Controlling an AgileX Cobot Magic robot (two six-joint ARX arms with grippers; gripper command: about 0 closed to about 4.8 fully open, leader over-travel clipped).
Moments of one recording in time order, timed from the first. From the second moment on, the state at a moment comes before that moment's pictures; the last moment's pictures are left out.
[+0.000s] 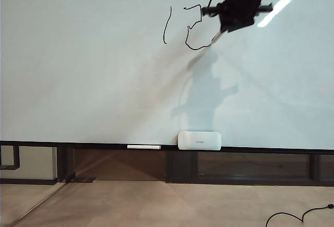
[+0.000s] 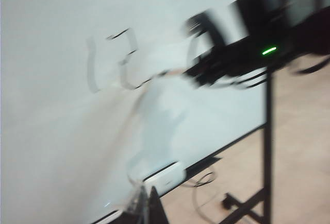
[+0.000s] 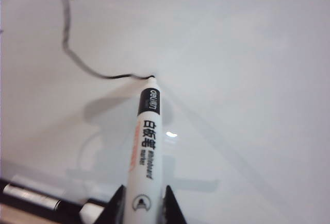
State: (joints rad) left arm -0.27 0.78 0.72 0.17 0.42 0.17; right arm 0.29 1.91 1.75 -0.06 0.14 -0.04
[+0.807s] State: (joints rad) left arm -0.27 0.37 0.89 -0.47 -0.29 0.16; right arm 0.29 1.35 1.48 -0.24 0.16 0.02
